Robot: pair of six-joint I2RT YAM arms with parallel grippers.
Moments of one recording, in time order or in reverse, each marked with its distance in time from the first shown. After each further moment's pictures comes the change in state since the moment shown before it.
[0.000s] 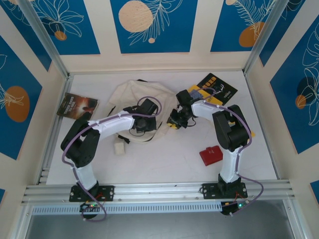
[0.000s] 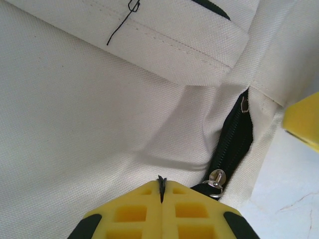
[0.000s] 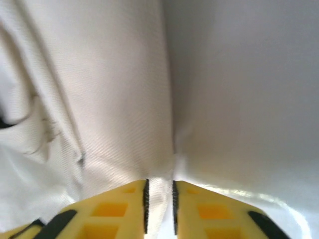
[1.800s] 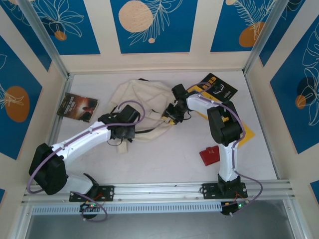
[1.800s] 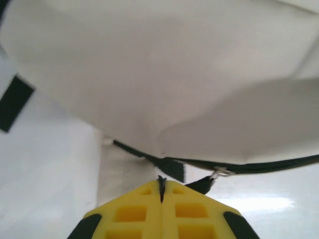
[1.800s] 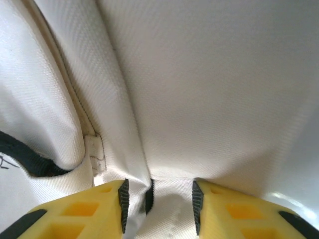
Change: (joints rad) left arm 0.036 -0.410 -0.196 -0.266 -0.216 0.209; right arm -0.002 0.123 0.195 -0.100 0.027 0.043
